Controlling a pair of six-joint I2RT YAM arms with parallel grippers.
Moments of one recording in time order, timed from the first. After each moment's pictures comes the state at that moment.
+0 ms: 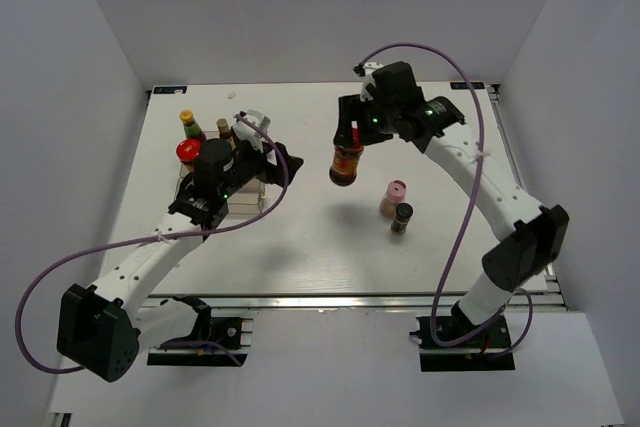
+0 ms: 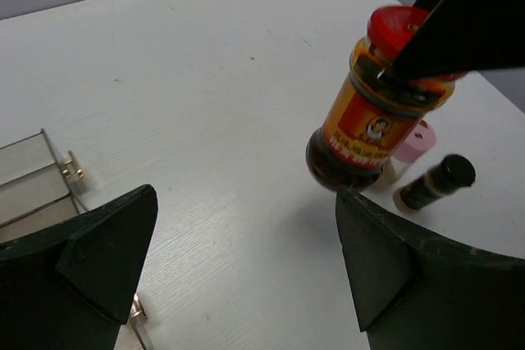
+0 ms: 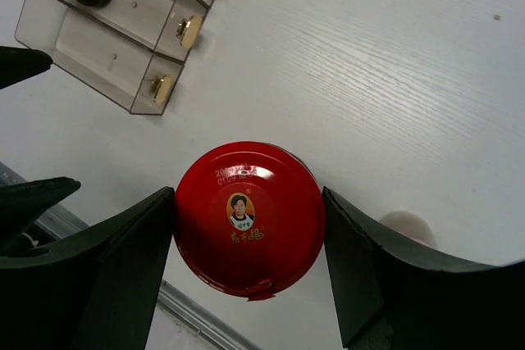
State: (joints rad) left arm -0.44 1.12 0.81 0.15 0.26 -0.14; right arm 0.59 1.61 1.72 -0.80 -0.15 0.27
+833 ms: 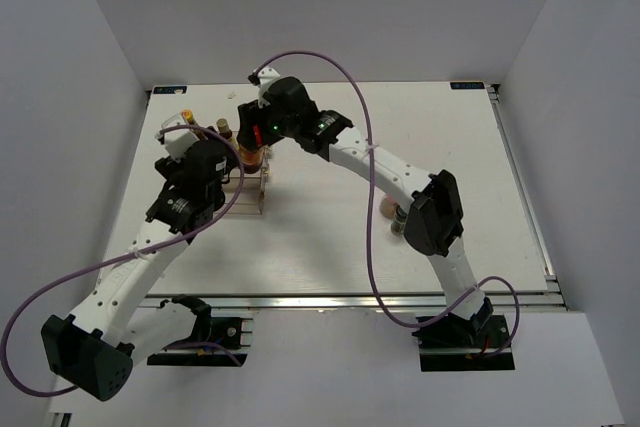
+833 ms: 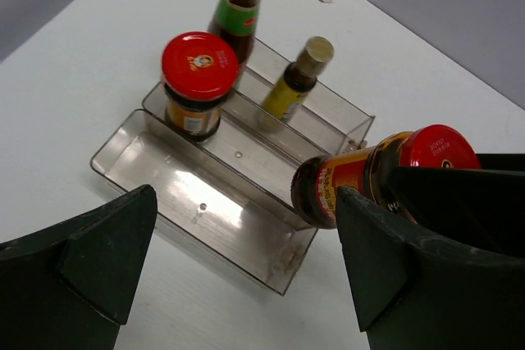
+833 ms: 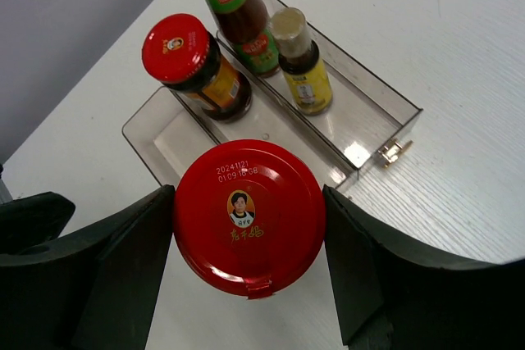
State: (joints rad) left arm -0.44 1.01 0.95 -0.42 -0.78 -0.64; right arm 0.89 2.16 2.15 -0.40 -0.10 0.25
